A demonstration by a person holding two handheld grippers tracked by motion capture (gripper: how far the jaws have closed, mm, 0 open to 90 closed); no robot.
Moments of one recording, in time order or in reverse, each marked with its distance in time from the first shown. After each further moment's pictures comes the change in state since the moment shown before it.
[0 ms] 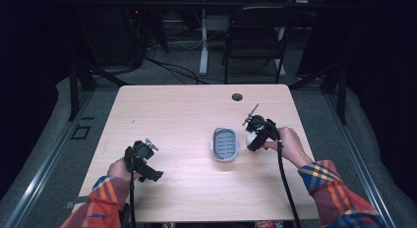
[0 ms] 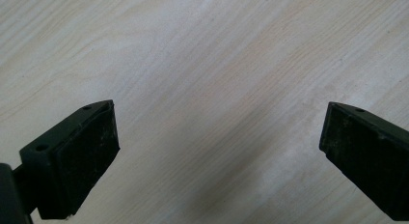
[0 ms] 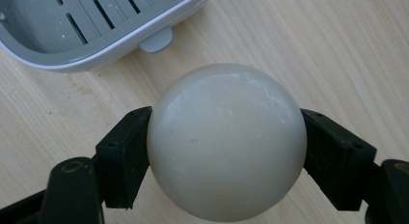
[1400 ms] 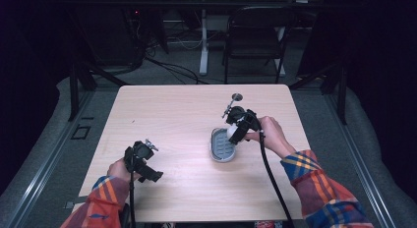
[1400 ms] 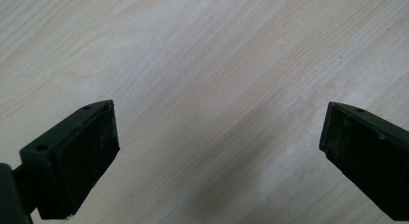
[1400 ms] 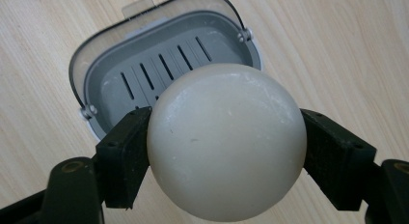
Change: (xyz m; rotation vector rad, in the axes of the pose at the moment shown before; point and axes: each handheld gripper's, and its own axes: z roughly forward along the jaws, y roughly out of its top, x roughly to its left) left arm 0.000 -0.001 0.000 0.004 0.001 0.003; right arm 0.025 0.064 -0.021 -0.045 0.027 -0.100
